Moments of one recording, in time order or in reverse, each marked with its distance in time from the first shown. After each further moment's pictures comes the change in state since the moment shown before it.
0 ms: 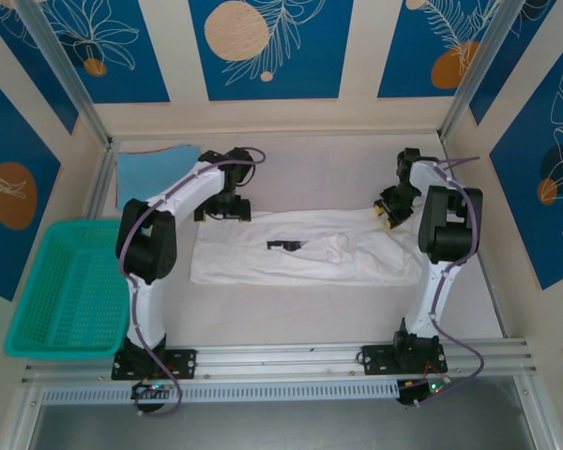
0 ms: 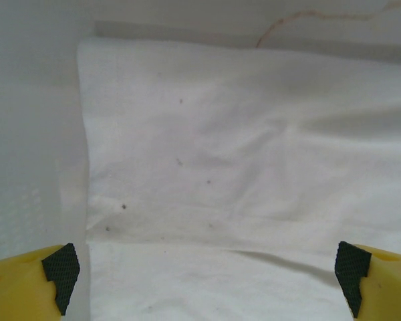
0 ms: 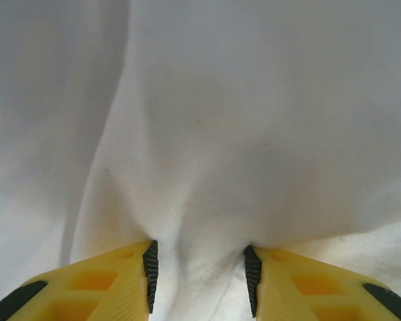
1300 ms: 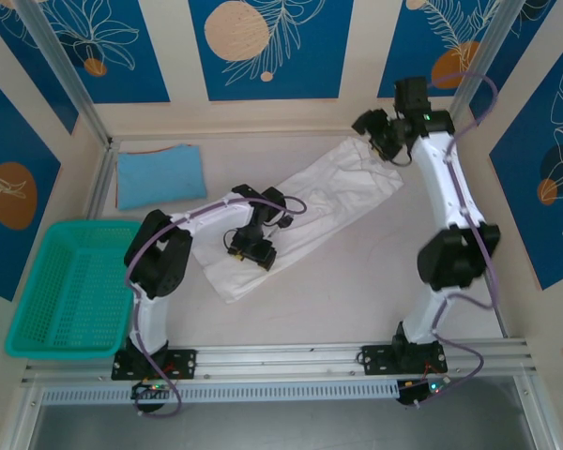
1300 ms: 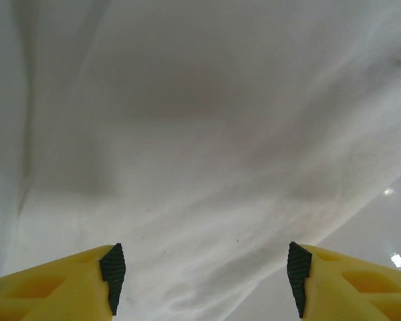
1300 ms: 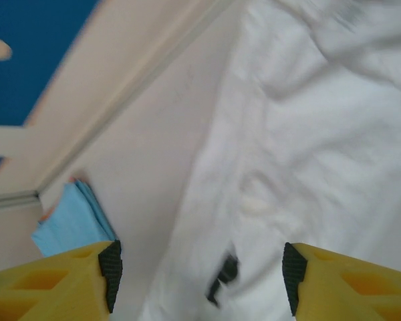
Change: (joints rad) left arm -0.234 -0.029 -0.214 0.052 0.269 0.276; right arm 0.183 -0.411 0.227 -0.008 -0.069 -0.171
